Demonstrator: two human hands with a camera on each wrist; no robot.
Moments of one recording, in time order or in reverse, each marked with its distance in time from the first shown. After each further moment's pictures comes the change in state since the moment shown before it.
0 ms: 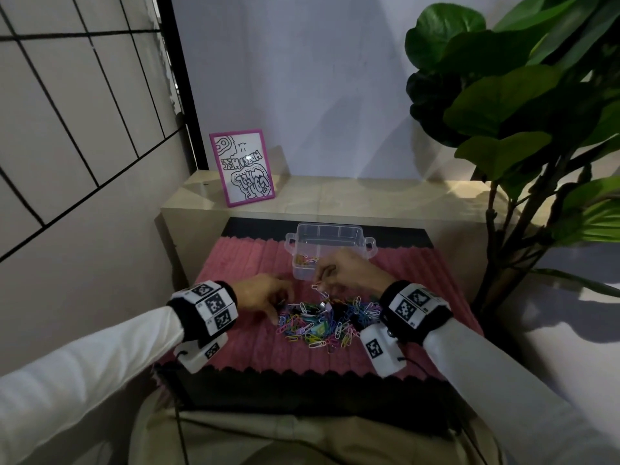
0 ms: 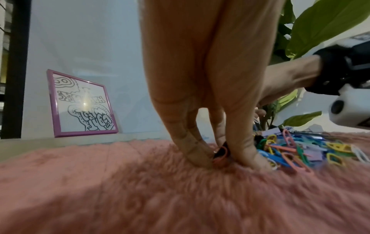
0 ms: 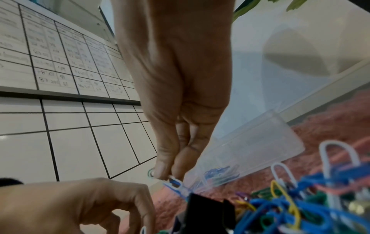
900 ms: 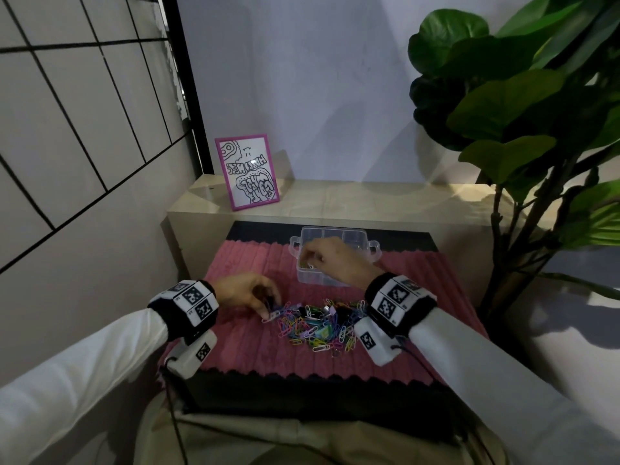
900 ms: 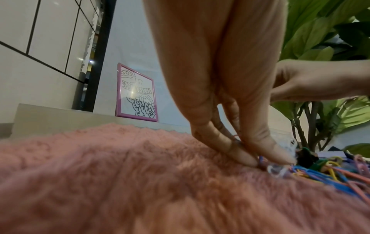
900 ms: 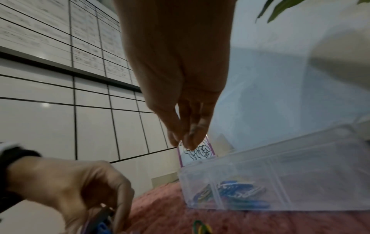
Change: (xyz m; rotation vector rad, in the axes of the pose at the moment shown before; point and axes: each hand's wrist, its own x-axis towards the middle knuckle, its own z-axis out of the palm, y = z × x) left_hand -0.013 -0.038 -0.004 -0.355 0.021 -0.059; right_hand 0.020 -0.029 0.001 -0.337 0.170 -0.167
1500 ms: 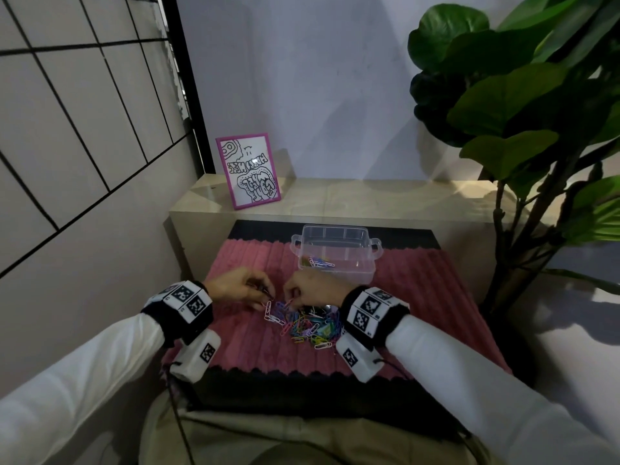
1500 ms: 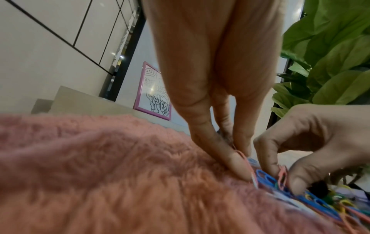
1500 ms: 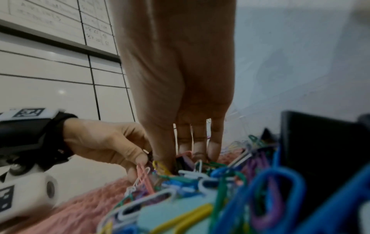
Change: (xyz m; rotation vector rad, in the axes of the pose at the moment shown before) left_hand -0.012 -0.001 0.000 -0.248 0.106 -0.053; right_hand 0.000 -0.023 0.041 -0.046 -0.366 -0.027
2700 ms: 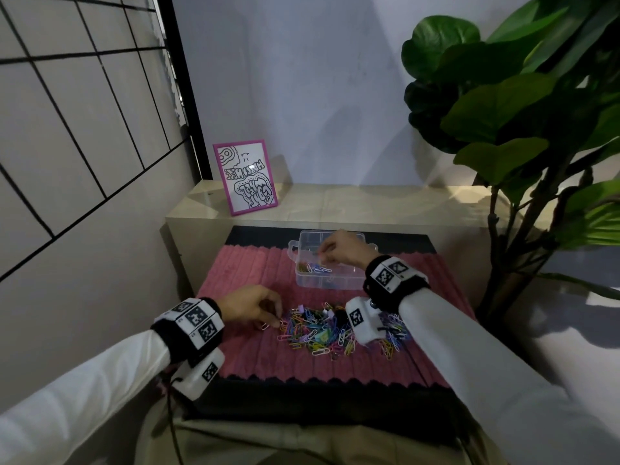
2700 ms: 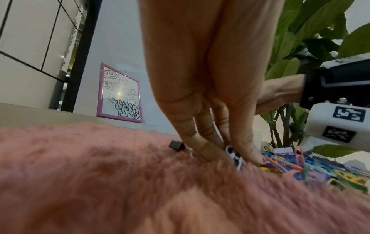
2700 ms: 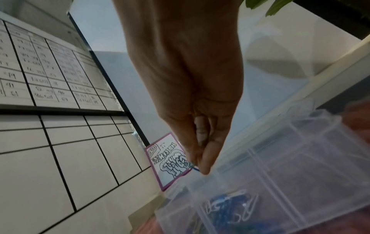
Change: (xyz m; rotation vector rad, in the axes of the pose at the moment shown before) left_hand 0.000 0.016 0.024 0.263 -0.056 0.069; right_hand -0.004 0.056 -0.058 0.378 0.327 0.335
